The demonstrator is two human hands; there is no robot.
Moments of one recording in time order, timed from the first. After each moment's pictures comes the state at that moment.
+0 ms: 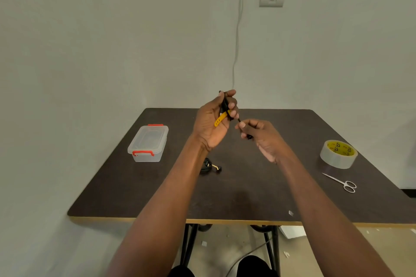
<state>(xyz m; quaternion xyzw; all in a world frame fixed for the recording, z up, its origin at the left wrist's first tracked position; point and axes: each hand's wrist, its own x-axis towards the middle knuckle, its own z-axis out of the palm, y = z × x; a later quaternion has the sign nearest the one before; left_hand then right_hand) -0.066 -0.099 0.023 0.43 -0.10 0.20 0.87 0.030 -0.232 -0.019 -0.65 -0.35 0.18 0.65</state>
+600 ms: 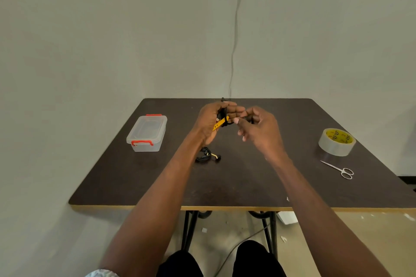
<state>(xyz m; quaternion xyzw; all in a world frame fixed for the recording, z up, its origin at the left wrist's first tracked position) -0.061 -0.095 -0.005 0.57 0.04 0.19 0.80 -0.014 -0.236 -0.017 -0.71 -0.33 0.00 0.62</state>
